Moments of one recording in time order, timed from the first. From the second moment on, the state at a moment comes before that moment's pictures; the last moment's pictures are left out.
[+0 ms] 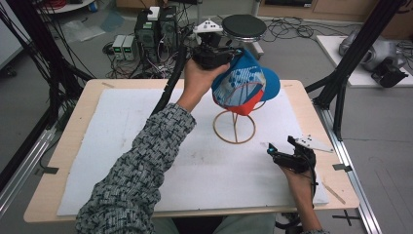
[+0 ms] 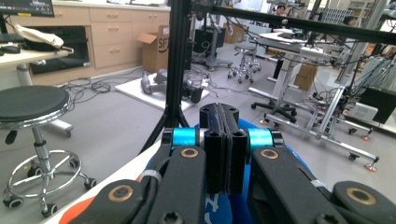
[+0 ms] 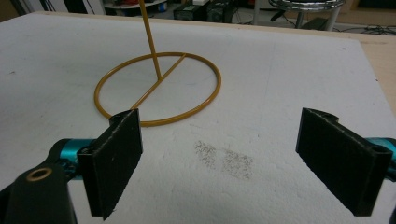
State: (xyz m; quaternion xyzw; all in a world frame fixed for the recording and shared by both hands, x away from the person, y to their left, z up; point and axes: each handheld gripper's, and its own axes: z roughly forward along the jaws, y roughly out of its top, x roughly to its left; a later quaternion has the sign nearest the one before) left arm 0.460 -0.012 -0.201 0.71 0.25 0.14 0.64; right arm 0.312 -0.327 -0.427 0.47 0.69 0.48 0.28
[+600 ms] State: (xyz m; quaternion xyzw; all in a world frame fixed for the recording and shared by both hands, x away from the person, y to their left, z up) left arm 0.469 -0.025 -0.226 0.72 0.25 0.13 0.63; right arm 0.313 -0.328 -0.427 0.47 0.69 0.47 0.28
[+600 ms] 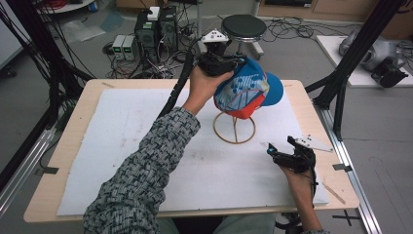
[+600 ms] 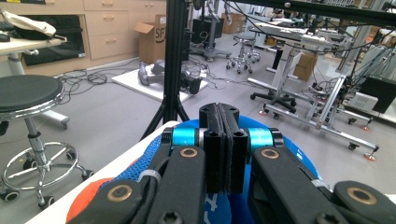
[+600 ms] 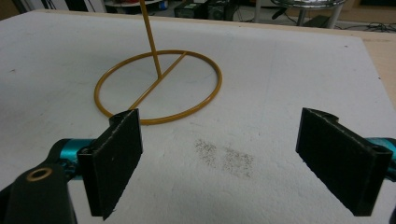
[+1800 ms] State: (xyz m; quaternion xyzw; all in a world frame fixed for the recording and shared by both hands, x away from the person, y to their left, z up) left arm 0.456 0.012 -0.221 0.70 0.25 0.17 0.64; right arm 0.313 -0.329 -0.428 0.47 0.69 0.47 0.28
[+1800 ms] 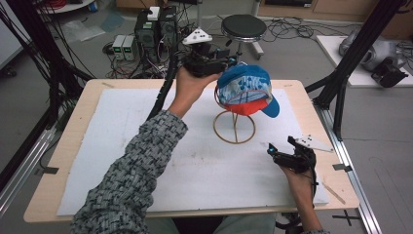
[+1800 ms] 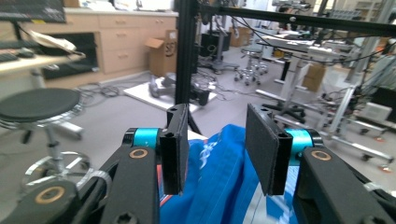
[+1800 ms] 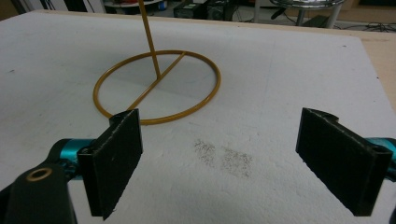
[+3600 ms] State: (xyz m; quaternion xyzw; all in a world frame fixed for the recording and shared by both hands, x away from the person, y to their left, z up) left arm 0.287 0.276 -0.372 0.63 0.40 0.33 0.58; right arm 0.314 -0.320 -0.425 0.47 0.68 0.47 0.29
